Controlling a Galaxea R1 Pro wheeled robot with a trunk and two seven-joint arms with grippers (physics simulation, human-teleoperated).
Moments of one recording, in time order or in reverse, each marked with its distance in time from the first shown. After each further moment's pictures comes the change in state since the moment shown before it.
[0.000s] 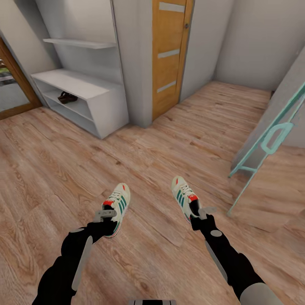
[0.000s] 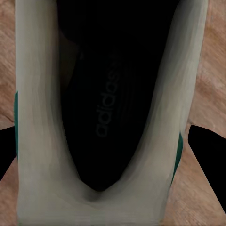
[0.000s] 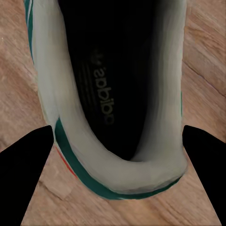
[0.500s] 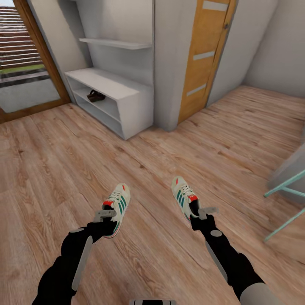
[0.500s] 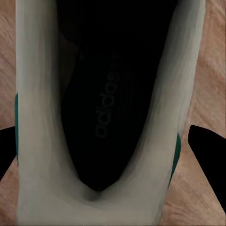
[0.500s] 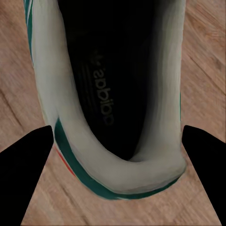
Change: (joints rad) left arm 0.000 0.000 0.002 0.000 0.001 0.000 0.001; right arm 0.000 0.000 0.000 0.000 -0.001 0.001 0.000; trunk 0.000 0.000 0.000
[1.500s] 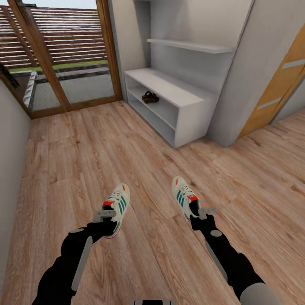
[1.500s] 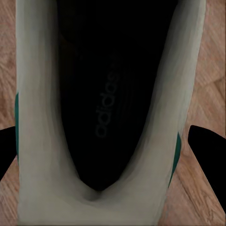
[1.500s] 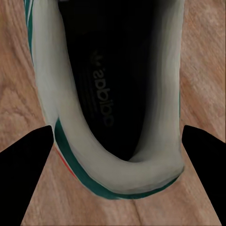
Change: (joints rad) left arm 0.002 0.000 0.001 0.000 0.000 0.000 -0.001; right arm 0.000 0.000 0.000 0.000 0.001 0.000 0.000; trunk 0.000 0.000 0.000
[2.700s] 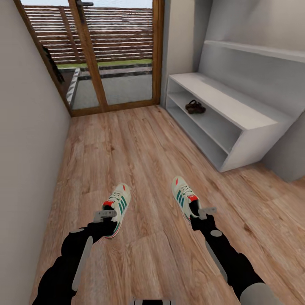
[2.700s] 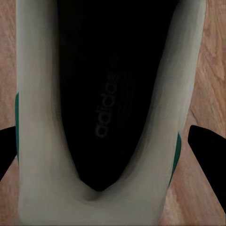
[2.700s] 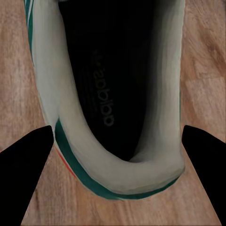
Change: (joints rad) left arm 0.000 0.000 -0.004 0.000 -0.001 0.000 0.000; right arm 0.000 0.000 0.000 0.000 0.000 0.000 0.000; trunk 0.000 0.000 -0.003
